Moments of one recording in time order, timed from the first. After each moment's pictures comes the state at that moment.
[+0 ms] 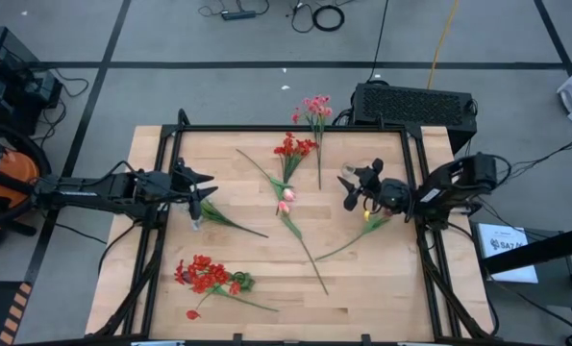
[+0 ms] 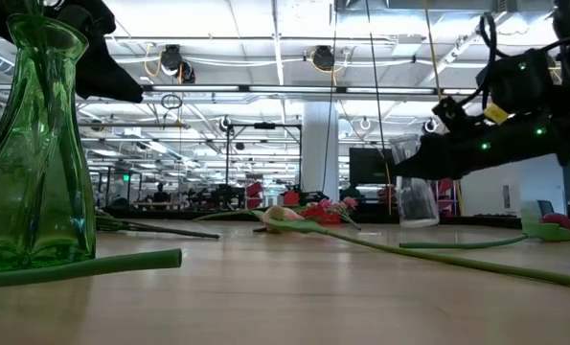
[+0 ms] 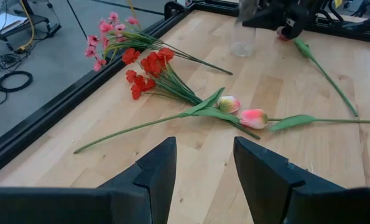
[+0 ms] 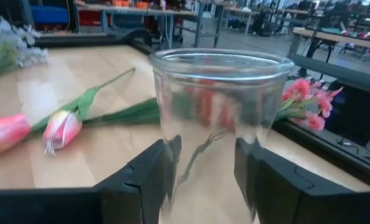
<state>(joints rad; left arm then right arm) -0.03 0.47 0.47 -0.48 -0.39 -0.22 -0.20 1.59 0.04 1.38 0.47 -0.01</state>
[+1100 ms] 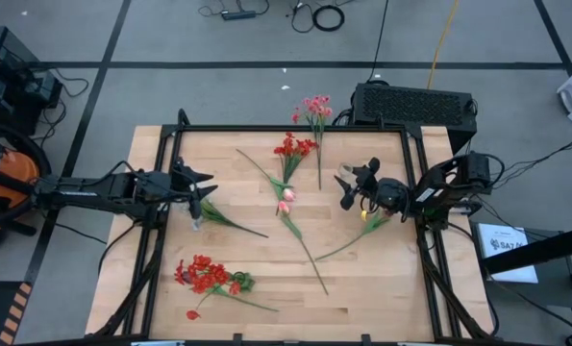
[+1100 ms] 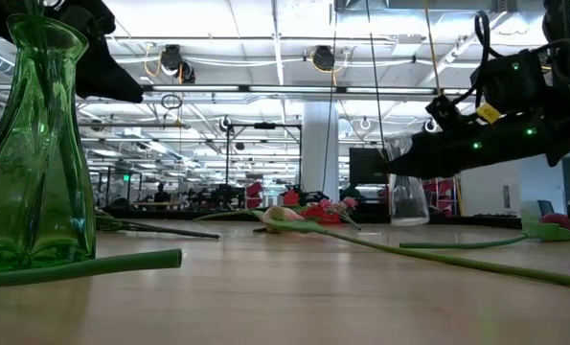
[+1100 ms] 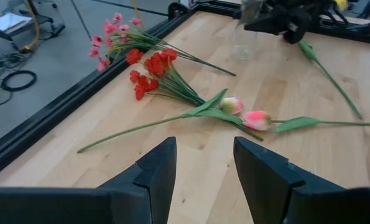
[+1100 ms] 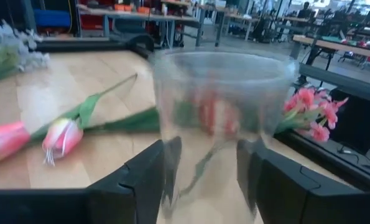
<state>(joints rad) -0.03 0.47 0.47 -0.48 -0.42 -0.23 -0.20 1.64 0.08 1.43 0.46 -0.04</state>
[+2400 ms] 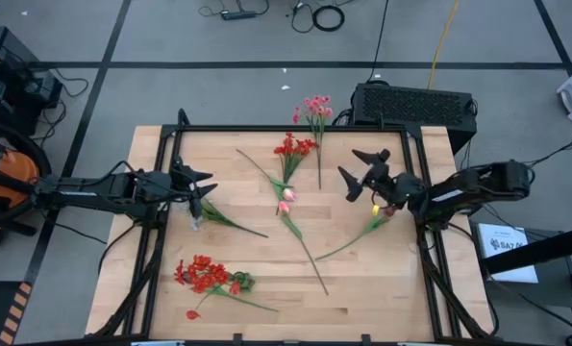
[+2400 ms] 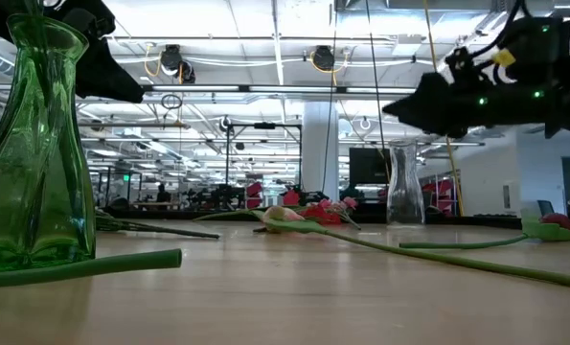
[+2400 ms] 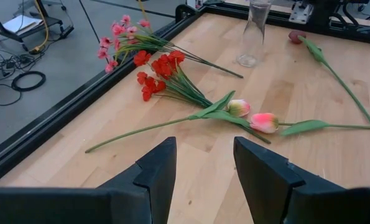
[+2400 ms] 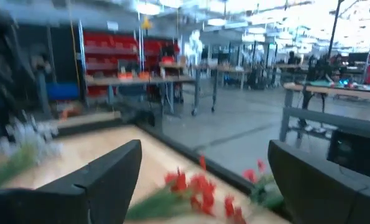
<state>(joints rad) -0.03 0.47 0.47 -0.48 -0.44 -0.23 -0.20 1.30 0.08 1.36 0.46 -0.07</state>
